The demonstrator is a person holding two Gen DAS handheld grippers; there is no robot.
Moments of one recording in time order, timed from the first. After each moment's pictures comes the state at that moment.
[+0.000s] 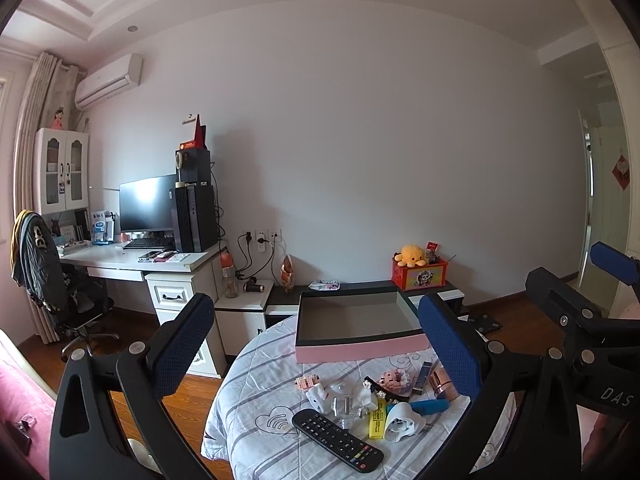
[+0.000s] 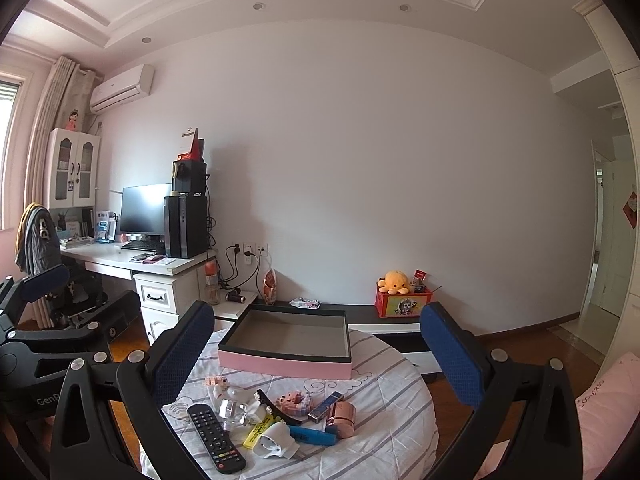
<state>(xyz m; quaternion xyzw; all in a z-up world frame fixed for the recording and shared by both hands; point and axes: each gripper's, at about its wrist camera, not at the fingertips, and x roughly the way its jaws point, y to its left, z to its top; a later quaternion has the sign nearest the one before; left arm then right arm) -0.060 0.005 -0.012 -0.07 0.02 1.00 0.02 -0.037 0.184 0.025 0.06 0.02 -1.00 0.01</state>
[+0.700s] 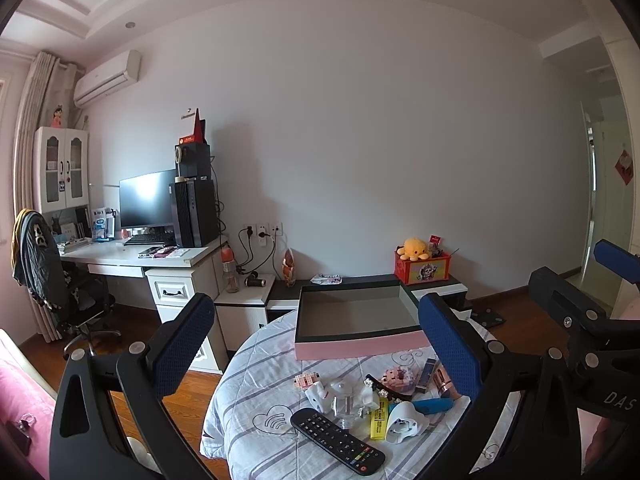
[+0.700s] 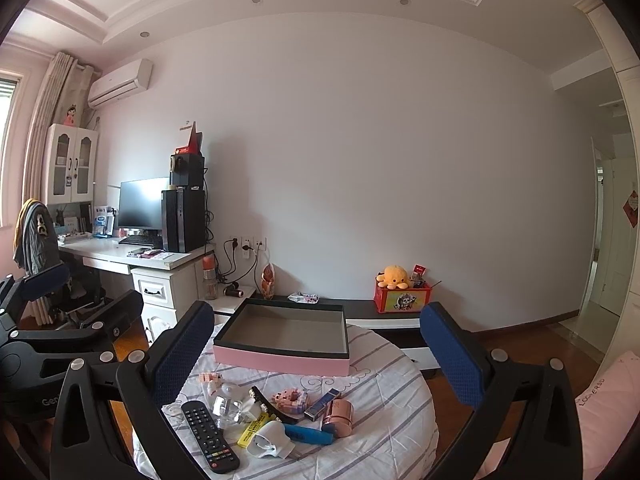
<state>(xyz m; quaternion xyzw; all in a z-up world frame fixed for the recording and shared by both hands) -0.075 0.010 -0.023 -0.08 0.02 1.00 0.02 -0.053 0.188 0.013 0.07 0.03 -1.00 0.01</state>
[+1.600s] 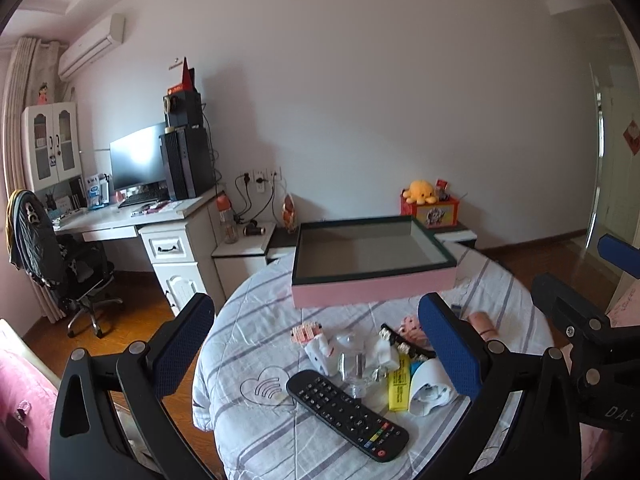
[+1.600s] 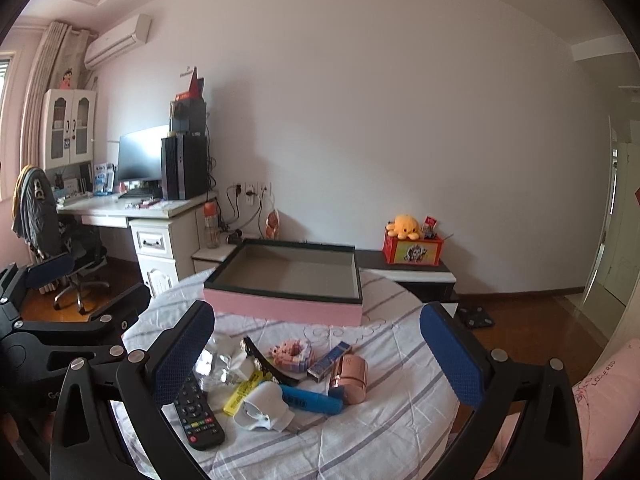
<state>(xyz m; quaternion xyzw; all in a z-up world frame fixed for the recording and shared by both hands) -0.145 0.021 -0.097 -0.19 0.05 0.98 0.01 -0.121 0.189 -0.067 0.18 0.03 -0.98 0.02</state>
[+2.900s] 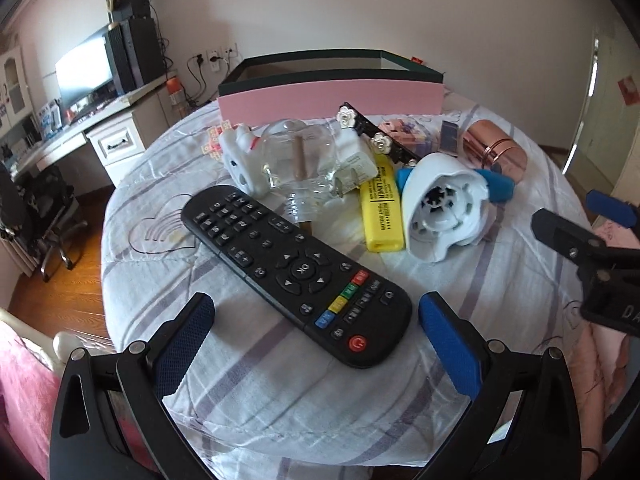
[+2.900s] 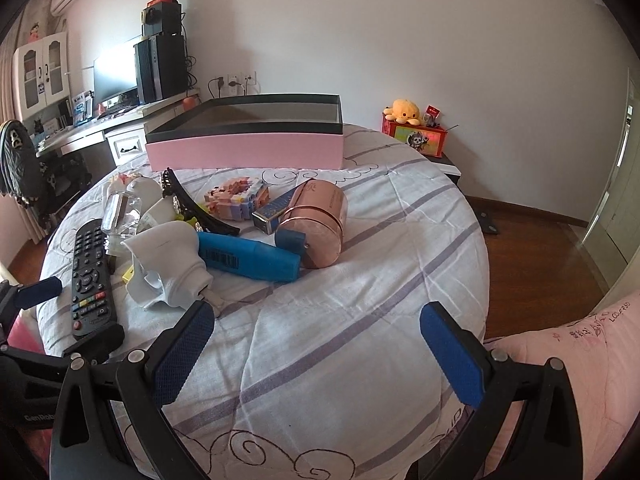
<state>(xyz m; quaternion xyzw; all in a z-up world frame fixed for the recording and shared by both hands) -0.178 0.051 -0.249 -0.39 0.06 0.92 0.05 -0.166 0.237 -0.203 0.35 0.02 -0.94 0.01</state>
